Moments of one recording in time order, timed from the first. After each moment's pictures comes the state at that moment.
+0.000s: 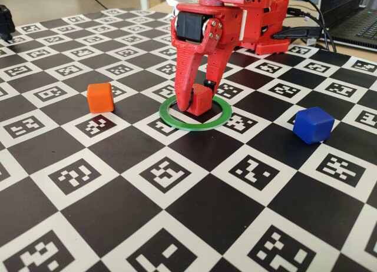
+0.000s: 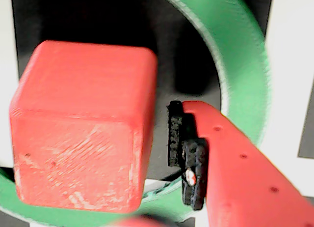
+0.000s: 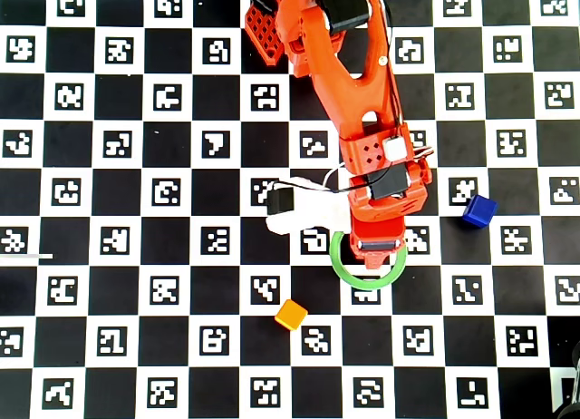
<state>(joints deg) -16.5 79.5 106.6 51.2 15.7</state>
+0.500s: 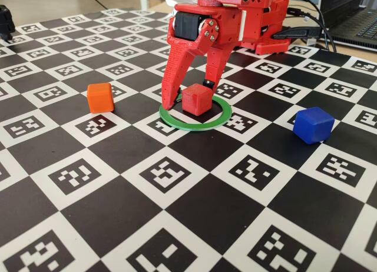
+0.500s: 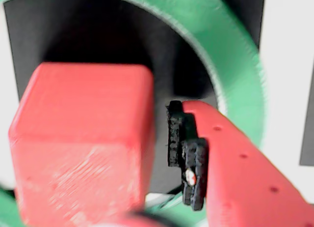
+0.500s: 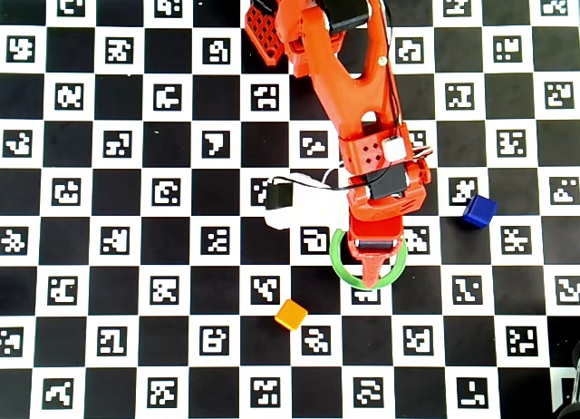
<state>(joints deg) -15.3 79.5 106.8 52.1 18.4</state>
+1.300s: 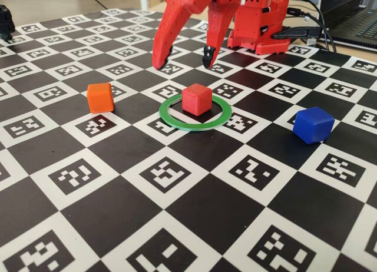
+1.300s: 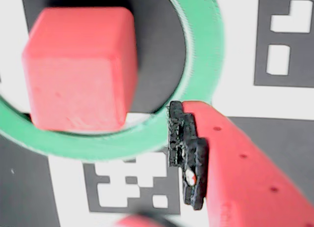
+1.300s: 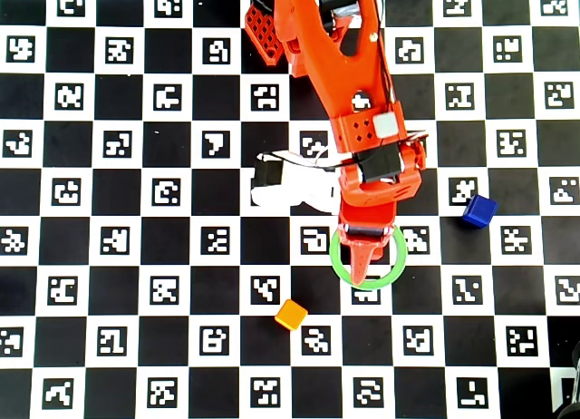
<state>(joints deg) -14.0 94.3 104.9 66.5 17.7</state>
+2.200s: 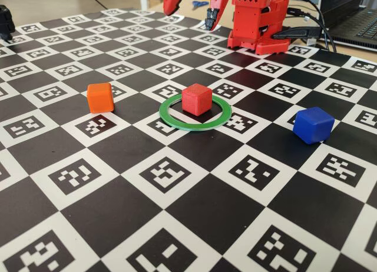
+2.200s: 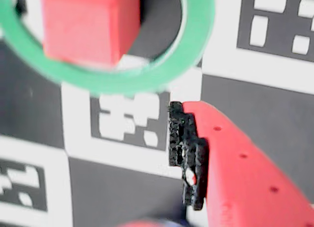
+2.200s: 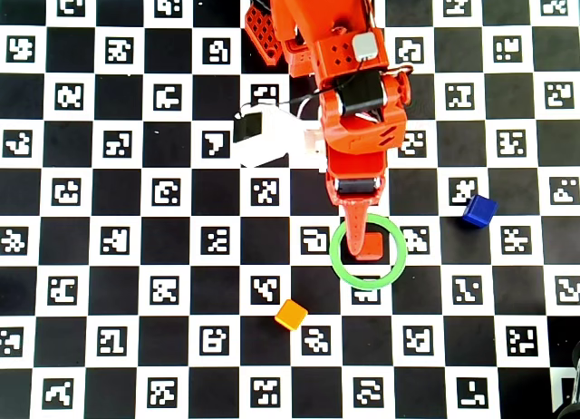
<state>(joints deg) -14.5 117.9 117.2 68.2 12.4</state>
